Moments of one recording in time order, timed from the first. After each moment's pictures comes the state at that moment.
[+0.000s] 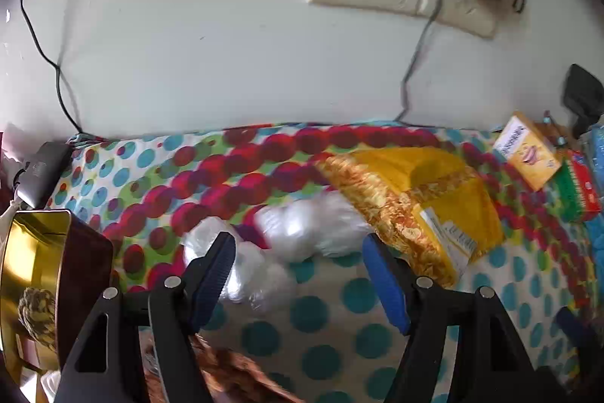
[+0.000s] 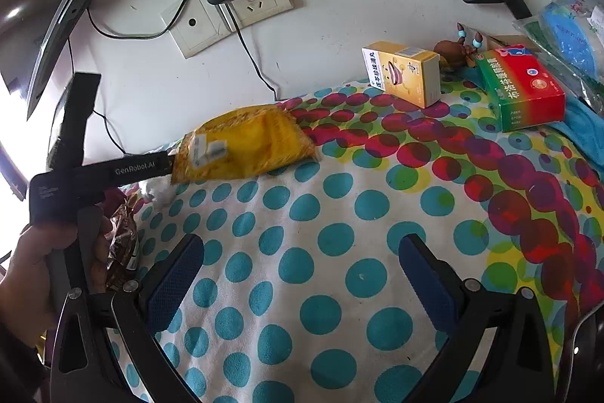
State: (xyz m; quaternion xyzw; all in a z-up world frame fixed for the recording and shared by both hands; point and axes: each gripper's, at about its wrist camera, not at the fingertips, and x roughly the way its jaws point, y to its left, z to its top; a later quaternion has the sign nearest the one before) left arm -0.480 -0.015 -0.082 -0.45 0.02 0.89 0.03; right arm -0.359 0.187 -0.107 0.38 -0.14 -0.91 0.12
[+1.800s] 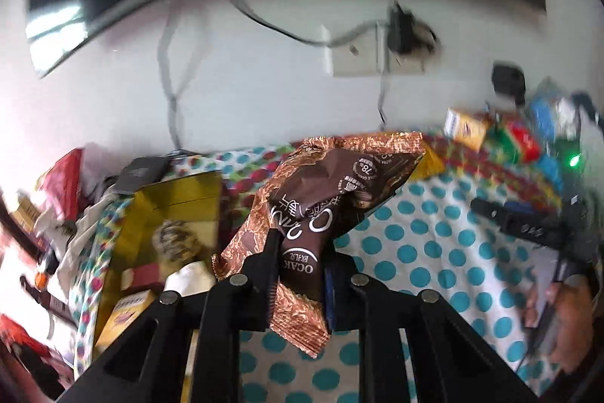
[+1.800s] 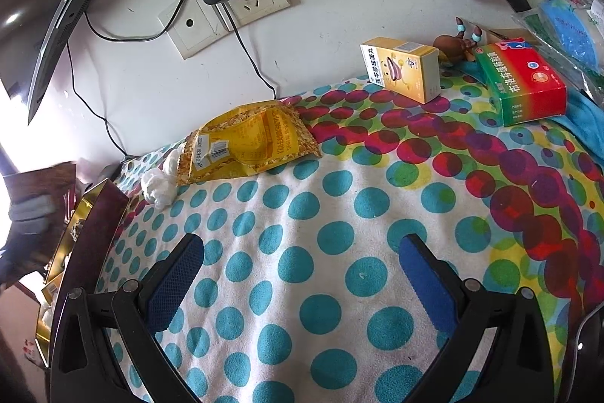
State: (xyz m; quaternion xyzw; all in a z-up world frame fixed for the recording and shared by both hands) left arm -0.284 -0.080 0.001 -0.35 0.06 0.94 0.02; right arm -0.360 0.190 -0.108 0.39 -0.15 -0.90 0.12
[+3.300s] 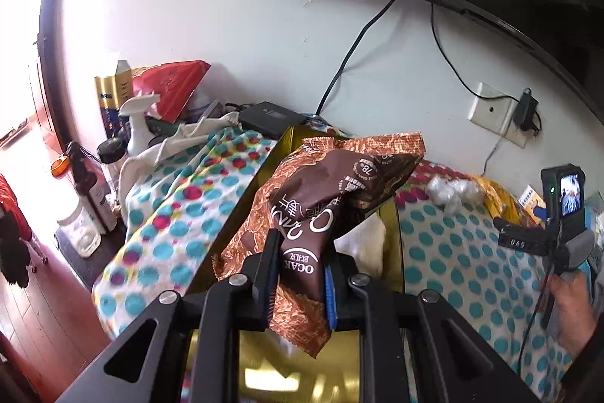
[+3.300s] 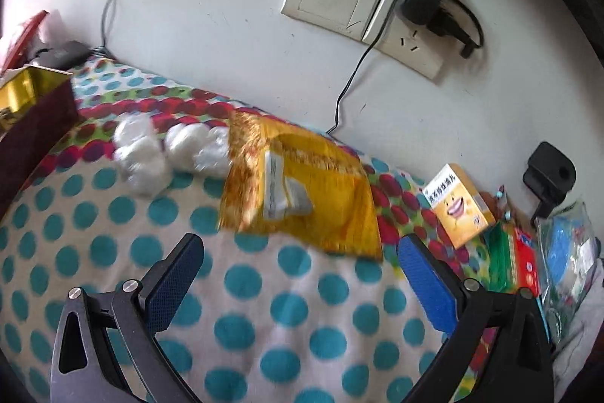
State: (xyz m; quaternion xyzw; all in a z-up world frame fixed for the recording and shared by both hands) left arm -0.220 -0.241 -0.021 -0.31 -0.11 0.94 -0.11; right arm -0.416 0.037 -0.094 0.36 0.20 -0.91 0.06
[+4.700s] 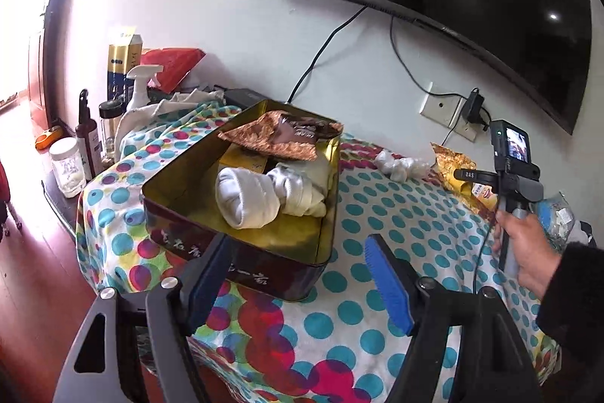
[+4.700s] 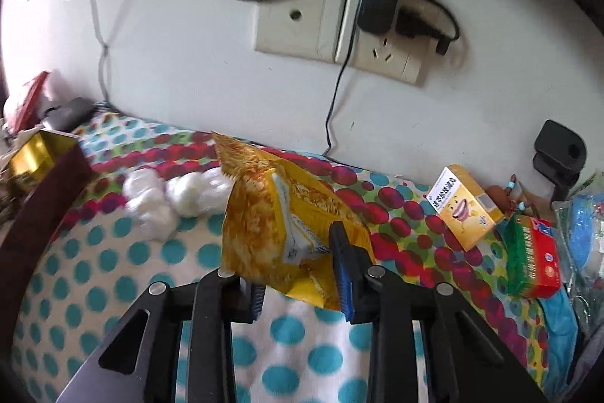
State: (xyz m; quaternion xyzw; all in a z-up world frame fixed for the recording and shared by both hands) left arm -0.105 -0.185 -0.055 -0.26 -0.16 0.95 -0.07; right arm -0.407 0.073 -0.068 0.34 0.10 -0.93 0.10
